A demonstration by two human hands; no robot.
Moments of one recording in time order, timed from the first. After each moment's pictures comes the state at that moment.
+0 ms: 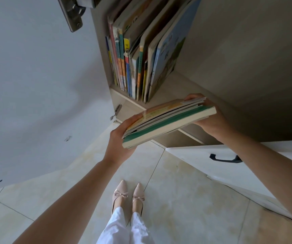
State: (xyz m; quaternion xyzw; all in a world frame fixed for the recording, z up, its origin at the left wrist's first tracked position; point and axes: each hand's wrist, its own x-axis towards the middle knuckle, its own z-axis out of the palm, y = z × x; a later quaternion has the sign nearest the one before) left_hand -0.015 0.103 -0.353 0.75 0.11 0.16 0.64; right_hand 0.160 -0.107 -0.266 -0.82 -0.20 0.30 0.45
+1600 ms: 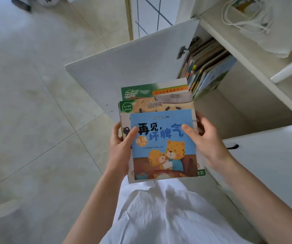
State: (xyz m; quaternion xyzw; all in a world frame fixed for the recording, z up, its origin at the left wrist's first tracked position) left_hand -0.265 0.049 -0.033 0.37 0.52 0.20 0.74; right_hand -0.083 -0.077 -0.015 -0.72 -0.16 0.42 0.52
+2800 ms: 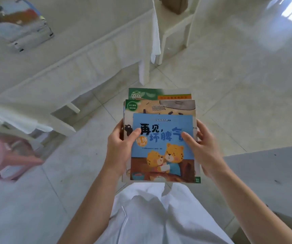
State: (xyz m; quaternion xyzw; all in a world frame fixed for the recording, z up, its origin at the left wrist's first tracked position) left_hand -0.646 -0.263 -0.004 0.02 0.69 0.63 0.35; right_hand -0.497 -0.113 0.004 -0.45 -0.58 0.66 0.13
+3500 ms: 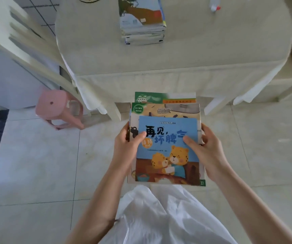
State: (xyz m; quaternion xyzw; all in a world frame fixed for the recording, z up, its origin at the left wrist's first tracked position) left_hand -0.852 -0.330 -0.025 -0.20 0.68 0.69 0.17; right_hand -0.817 -0.124 -0.011 -0.30 -0.69 0.66 -0.08
